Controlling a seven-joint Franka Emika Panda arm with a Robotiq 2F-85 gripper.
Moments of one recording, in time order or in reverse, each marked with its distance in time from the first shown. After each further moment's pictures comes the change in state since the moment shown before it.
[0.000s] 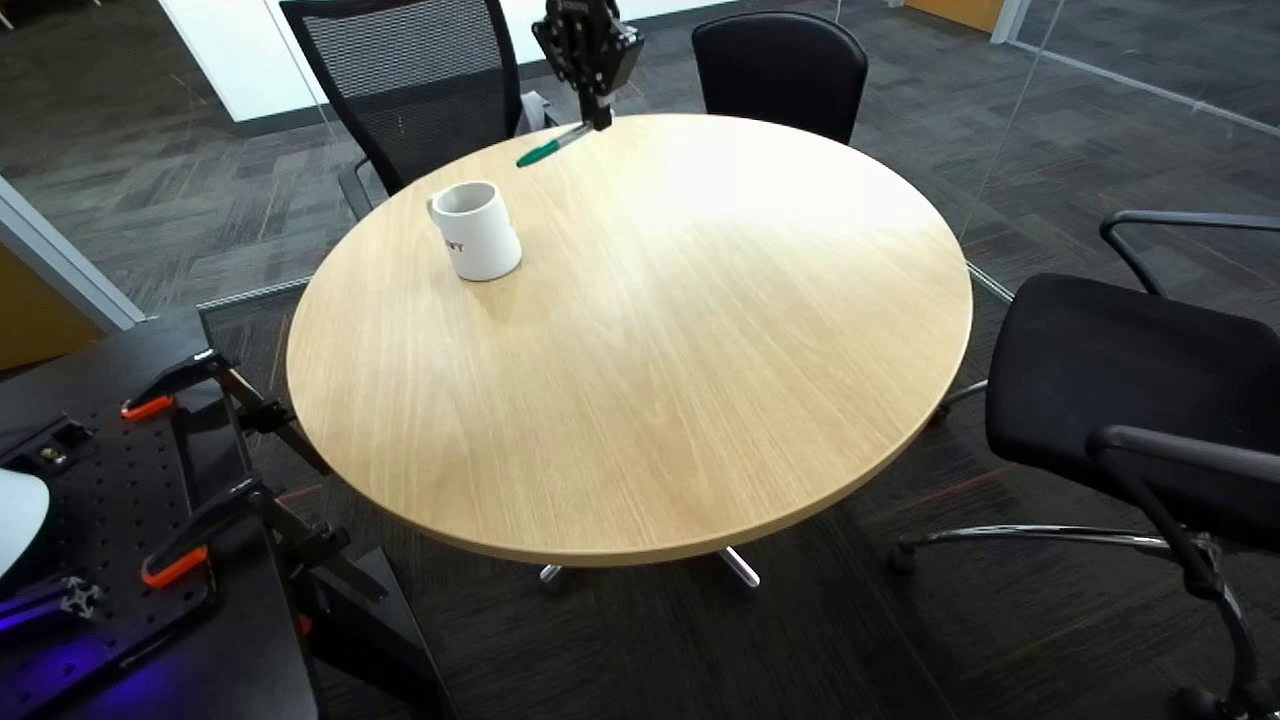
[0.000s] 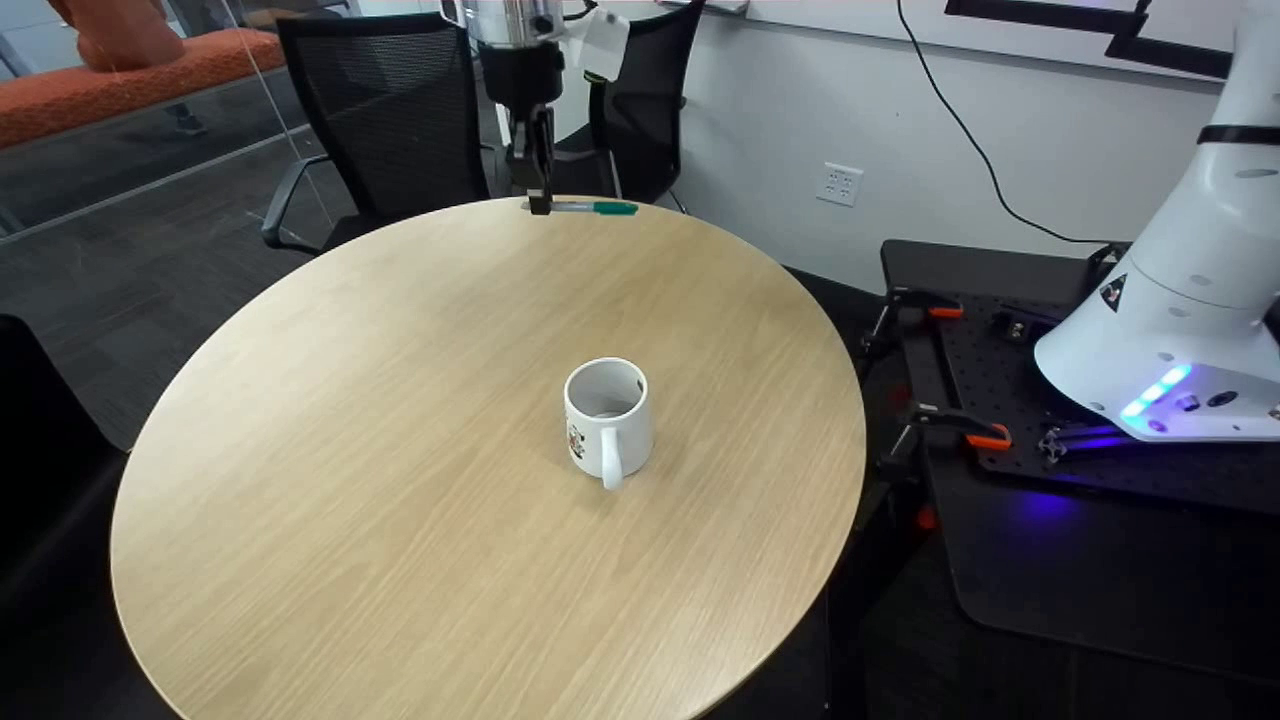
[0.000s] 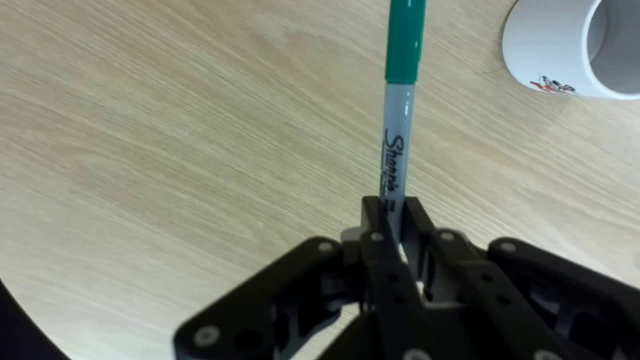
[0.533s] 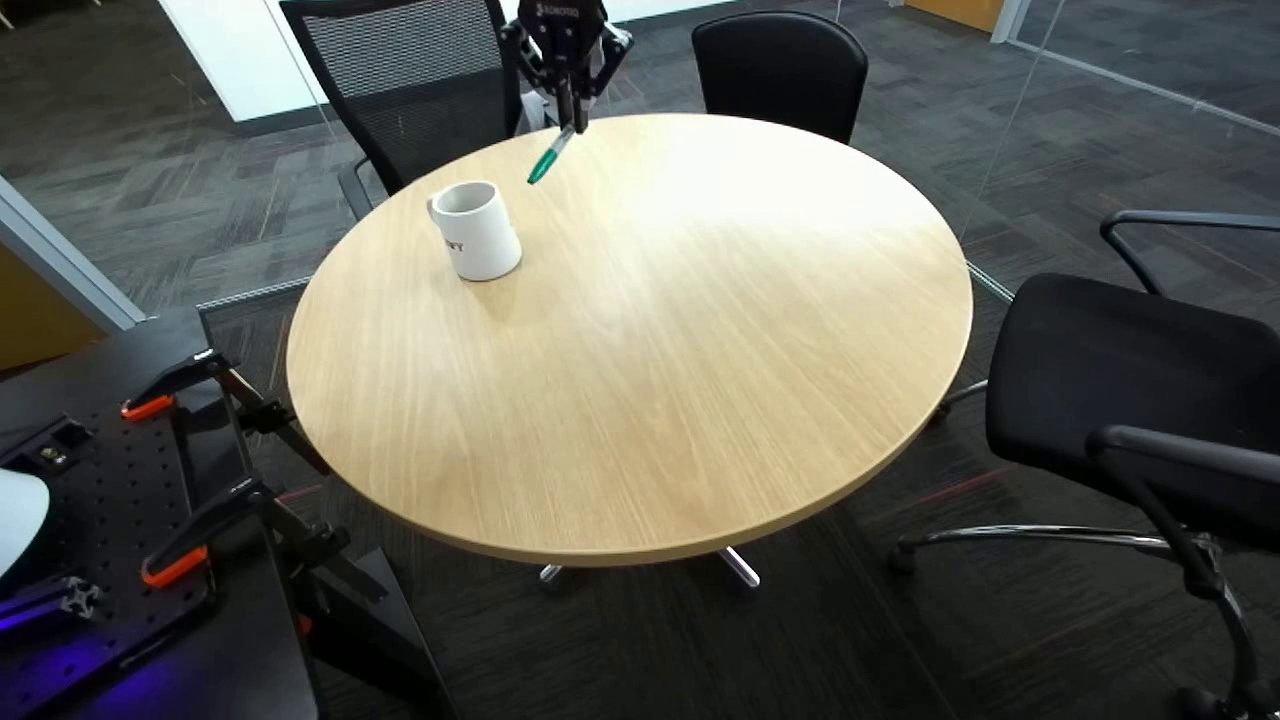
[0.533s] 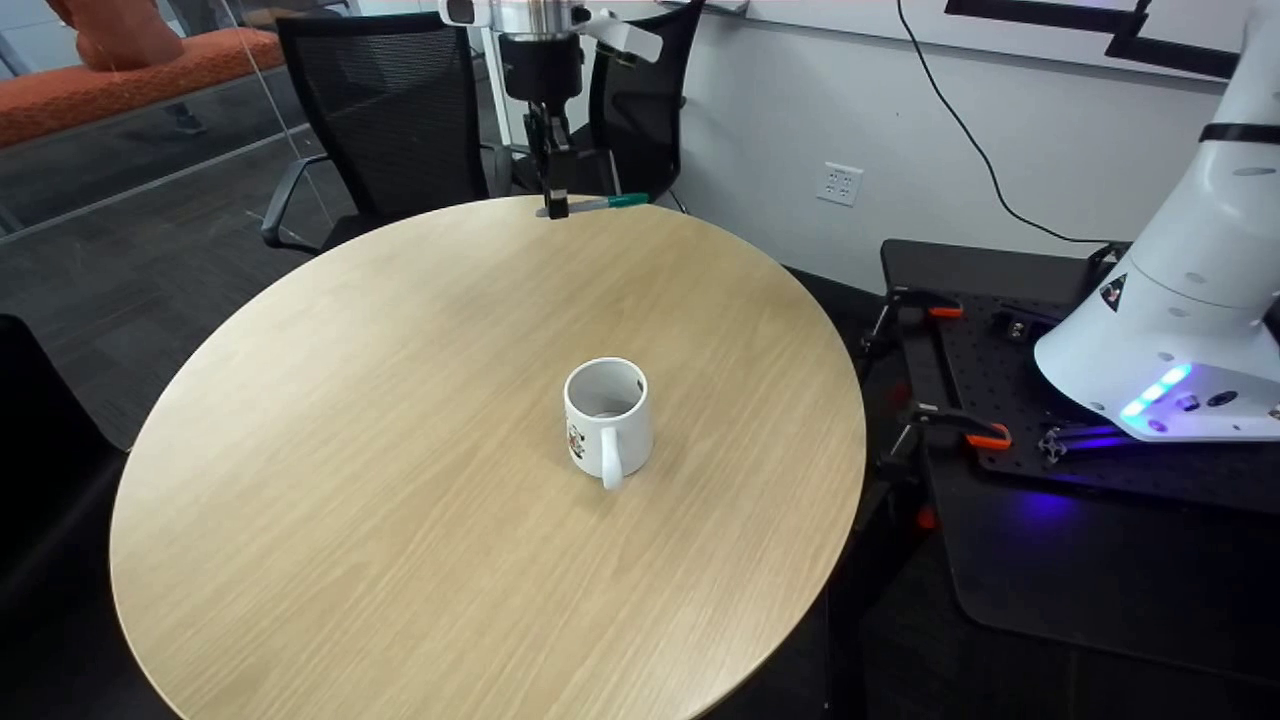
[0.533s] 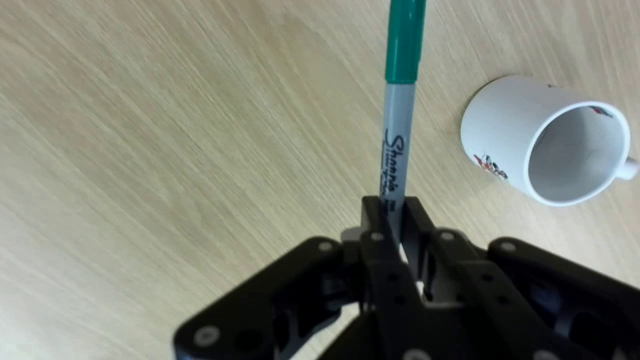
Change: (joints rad) arm -0.077 -0.046 0.064 -0.073 0.100 0.000 -0.506
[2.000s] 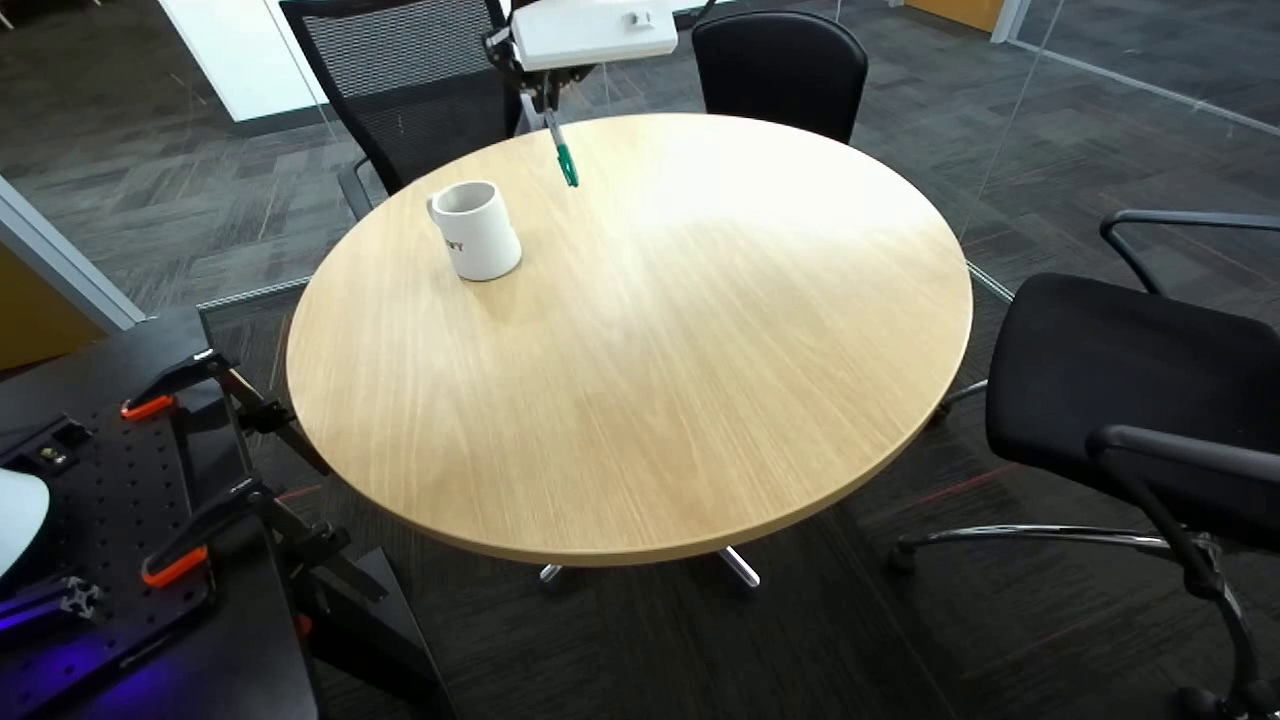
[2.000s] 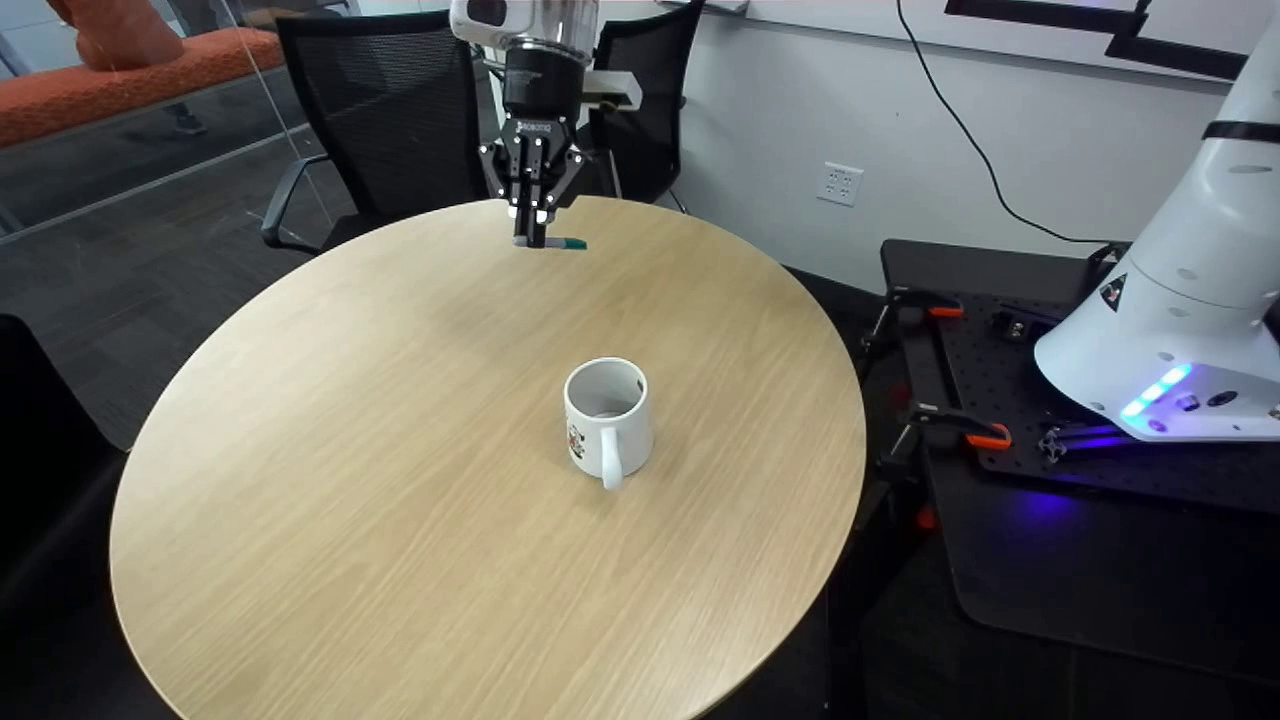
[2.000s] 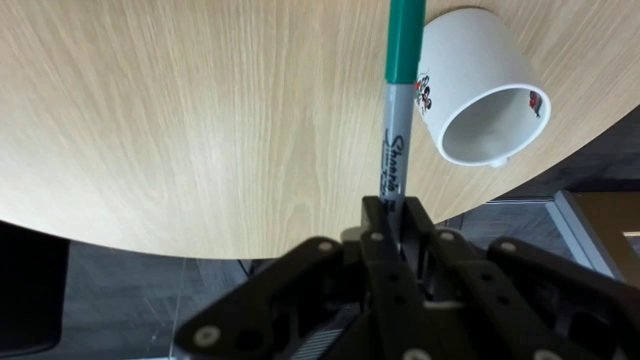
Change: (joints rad) arm -0.114 0.043 0.094 -0.003 0.525 -0.038 -1.079
